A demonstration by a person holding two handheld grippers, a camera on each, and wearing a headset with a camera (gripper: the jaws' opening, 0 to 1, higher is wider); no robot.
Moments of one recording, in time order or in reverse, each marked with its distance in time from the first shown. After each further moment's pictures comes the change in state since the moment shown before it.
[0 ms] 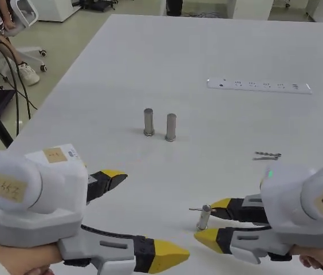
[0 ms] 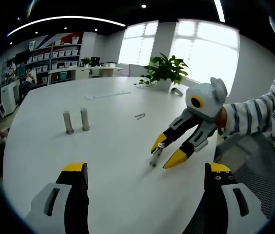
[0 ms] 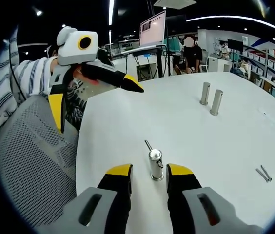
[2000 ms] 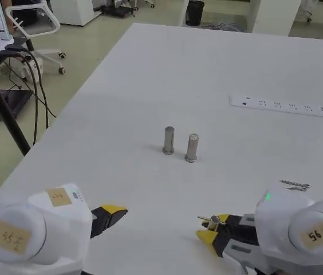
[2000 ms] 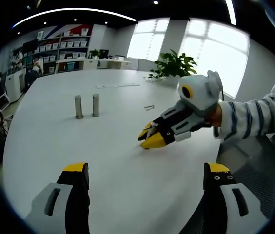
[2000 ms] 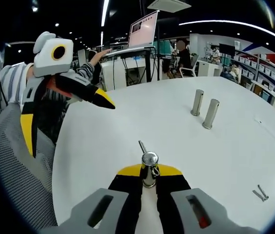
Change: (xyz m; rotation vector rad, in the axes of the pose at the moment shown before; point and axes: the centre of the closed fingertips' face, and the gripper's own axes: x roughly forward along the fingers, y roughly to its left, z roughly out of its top) left arm -0.012 0.020 -0.022 -0.074 0.042 0.041; right arm 0.042 -0.036 0.034 -0.005 -0.035 -0.116
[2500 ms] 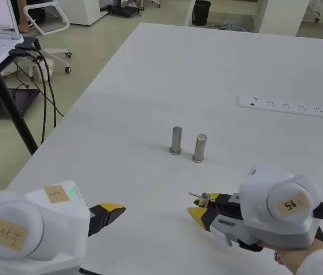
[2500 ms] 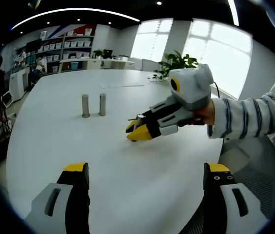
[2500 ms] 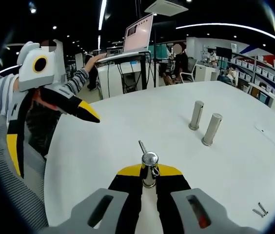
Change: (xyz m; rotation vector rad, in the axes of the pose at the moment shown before) left arm -0.008 0.009 -0.002 -0.013 -0.002 0.027; right arm 0.029 -0.011 0.026 0.018 -0.042 -0.019
